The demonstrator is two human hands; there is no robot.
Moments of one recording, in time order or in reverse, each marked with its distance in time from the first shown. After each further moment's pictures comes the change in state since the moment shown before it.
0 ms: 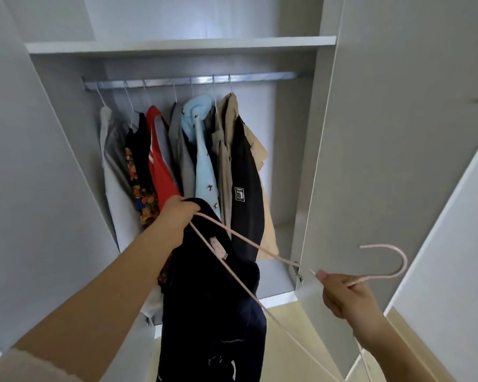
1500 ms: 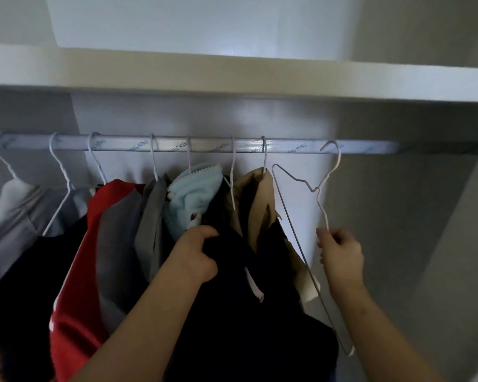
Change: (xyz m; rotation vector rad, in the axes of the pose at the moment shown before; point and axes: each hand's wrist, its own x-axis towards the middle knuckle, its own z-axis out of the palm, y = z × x) left_hand 0.395 0.171 0.121 -0.793 0.139 -0.328; right_hand 0.616 -0.057 0.094 -0.094 0.392 -0.116
